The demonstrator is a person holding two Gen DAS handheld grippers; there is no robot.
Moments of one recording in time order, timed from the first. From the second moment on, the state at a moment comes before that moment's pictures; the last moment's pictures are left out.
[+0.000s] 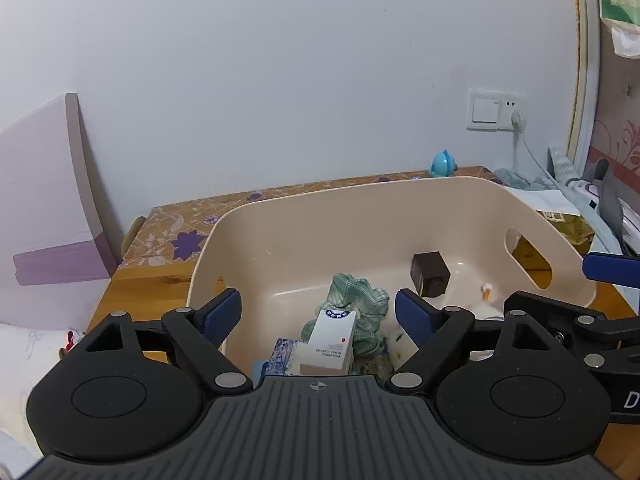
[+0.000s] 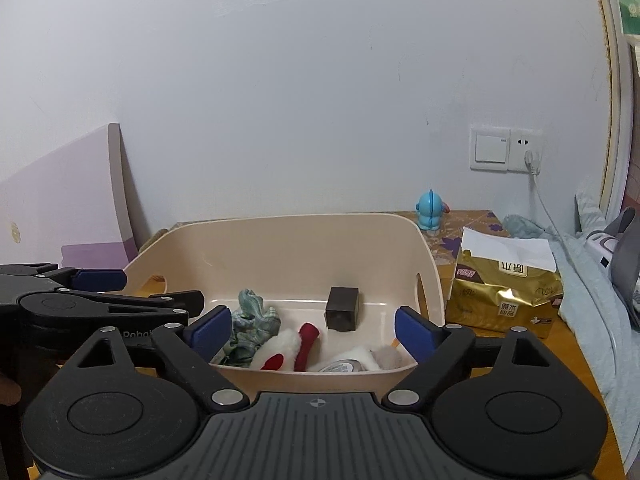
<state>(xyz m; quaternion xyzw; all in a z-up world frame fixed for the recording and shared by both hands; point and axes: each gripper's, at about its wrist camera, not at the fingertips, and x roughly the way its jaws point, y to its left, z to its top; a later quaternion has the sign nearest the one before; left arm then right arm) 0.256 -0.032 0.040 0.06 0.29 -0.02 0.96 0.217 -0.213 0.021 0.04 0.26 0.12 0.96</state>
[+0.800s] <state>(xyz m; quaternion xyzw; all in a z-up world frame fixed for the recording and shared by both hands) 0.184 -0.025 0.054 0.05 0.27 -0.01 0.96 0.159 -0.227 0.031 0.04 0.26 0.11 0.96</state>
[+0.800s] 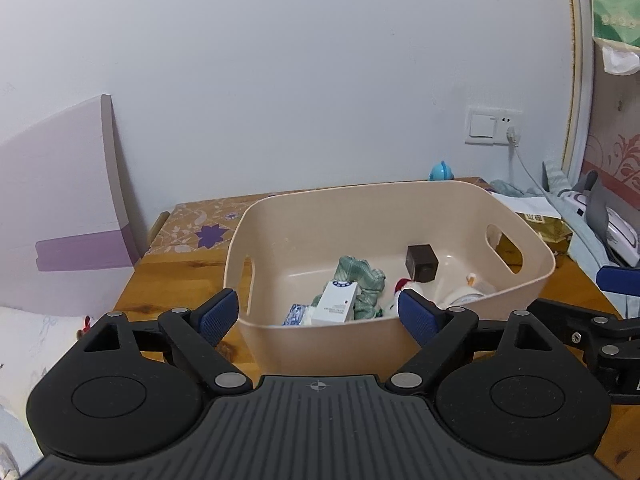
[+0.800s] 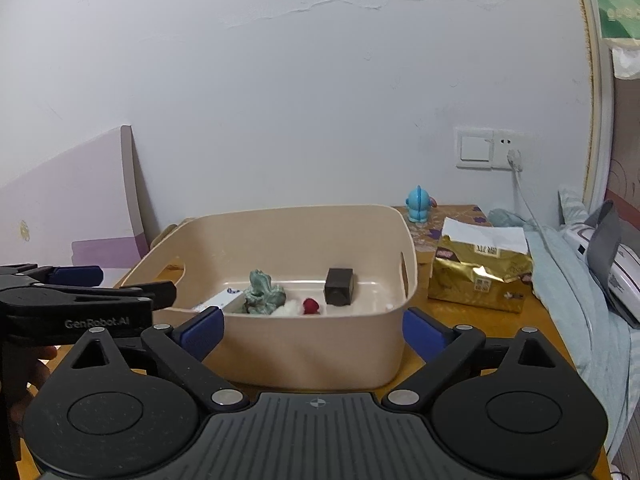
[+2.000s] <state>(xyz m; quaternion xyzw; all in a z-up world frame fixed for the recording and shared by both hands) 0.083 -0.022 0.052 0.02 0.25 -0.02 0.97 0.072 -0.246 0.016 0.02 0.29 0.10 0.95</state>
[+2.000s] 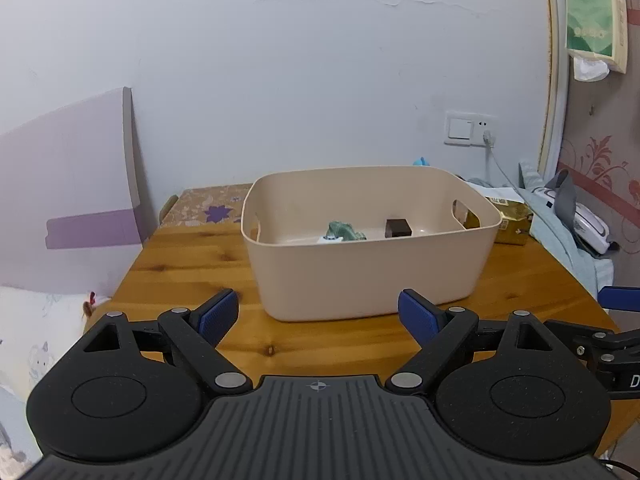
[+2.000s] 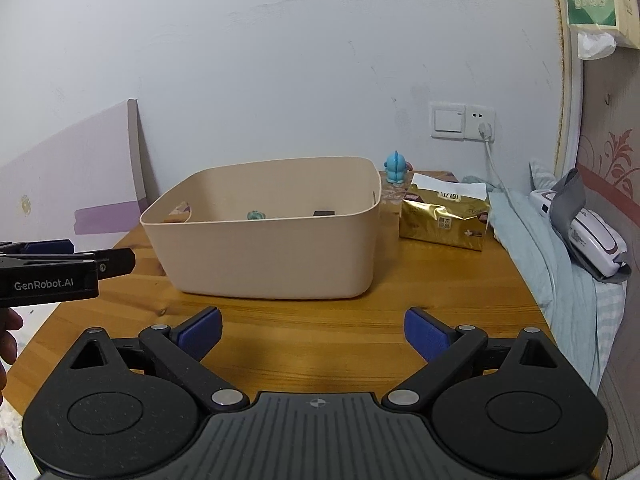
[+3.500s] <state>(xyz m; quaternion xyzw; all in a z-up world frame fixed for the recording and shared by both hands) 0.018 -0.010 0.028 0.02 0.29 -0.03 0.96 0.019 -0.246 0.013 0.00 0.29 0.10 0.95</state>
